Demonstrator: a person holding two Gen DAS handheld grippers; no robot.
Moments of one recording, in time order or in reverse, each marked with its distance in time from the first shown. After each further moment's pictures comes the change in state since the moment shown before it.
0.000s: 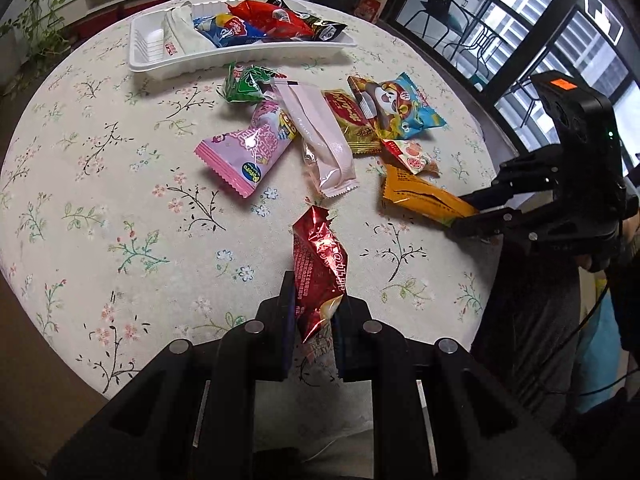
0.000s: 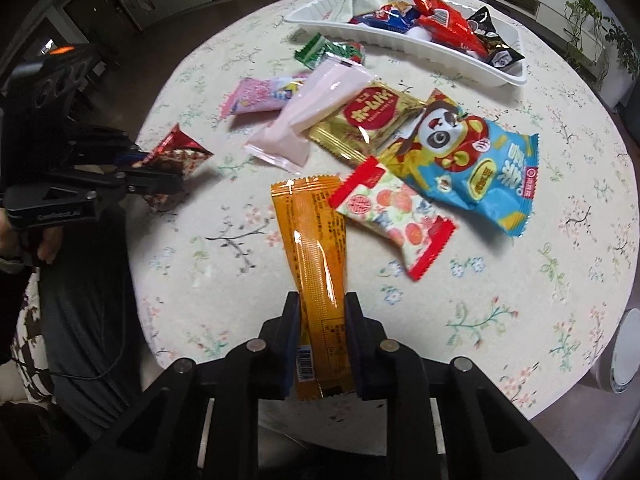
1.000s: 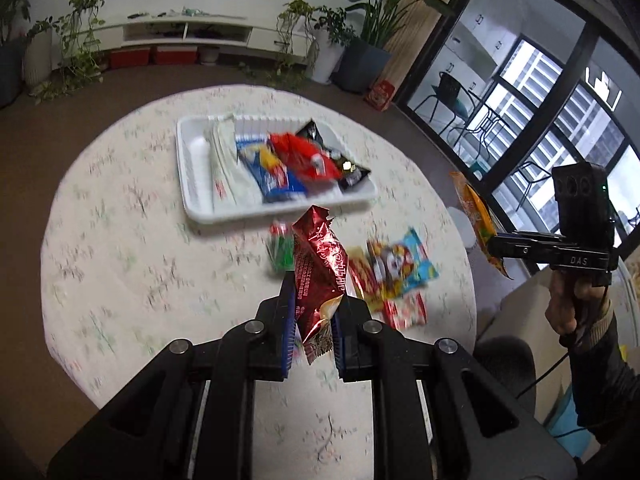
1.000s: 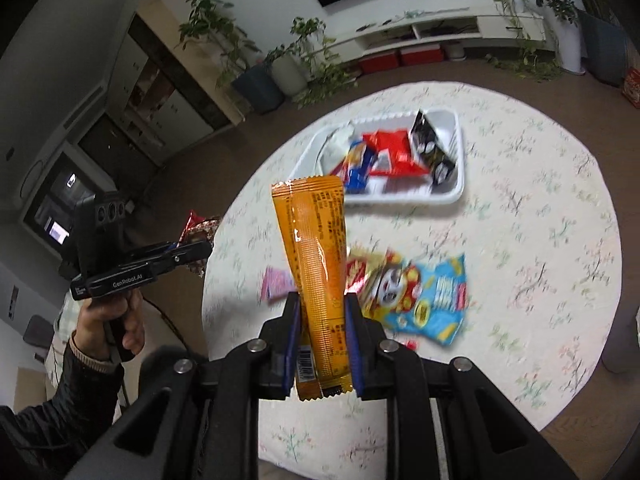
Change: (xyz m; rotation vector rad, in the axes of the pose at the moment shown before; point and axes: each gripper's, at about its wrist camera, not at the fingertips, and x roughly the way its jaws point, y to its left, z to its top) left arm -0.090 0.041 0.096 -0.114 -0.282 -0.015; right arm -0.110 -0.064 0.046 0.264 -0.406 0.174
